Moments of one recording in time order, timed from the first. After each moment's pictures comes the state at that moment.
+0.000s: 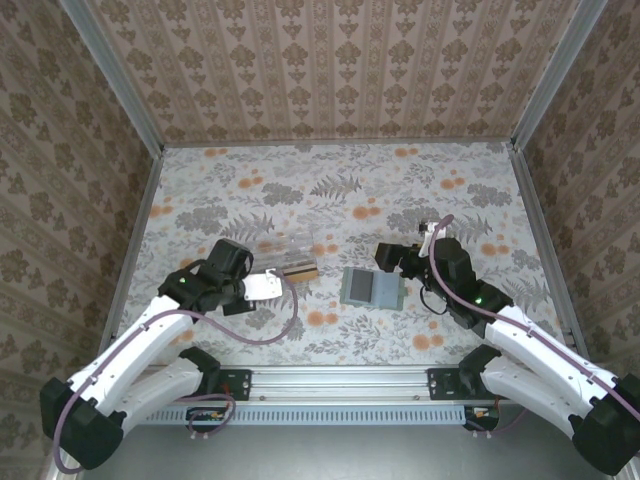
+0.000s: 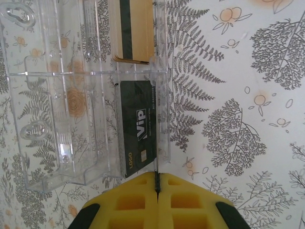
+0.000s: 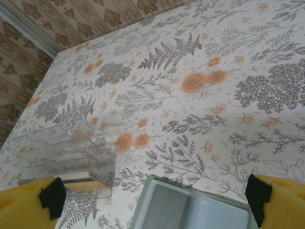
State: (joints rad) left arm -0.61 0.88 0.72 -0.88 -0.02 0.92; right arm 0.55 0.83 0.53 -0.14 0.11 0.57
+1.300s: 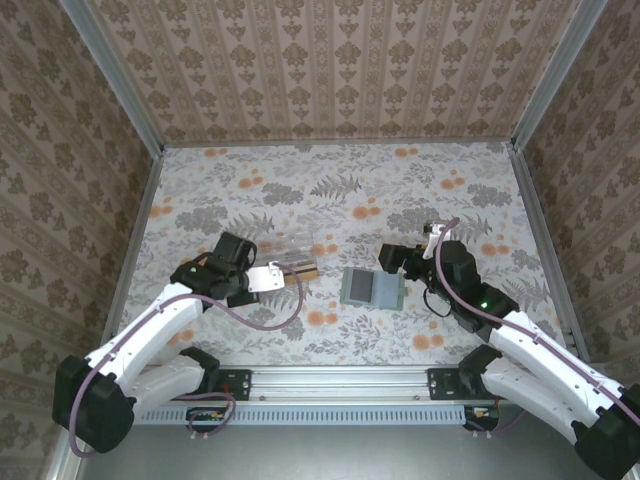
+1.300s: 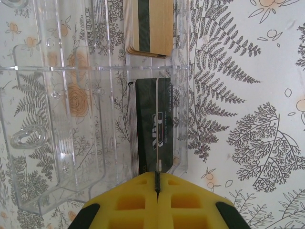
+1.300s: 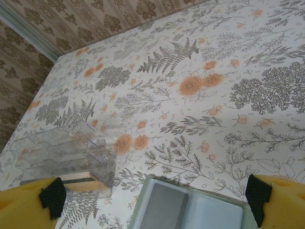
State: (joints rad) left arm -0.55 1.00 0.70 -0.77 -0.03 0.96; right arm 0.55 0.77 0.53 -0.18 0.12 0.58
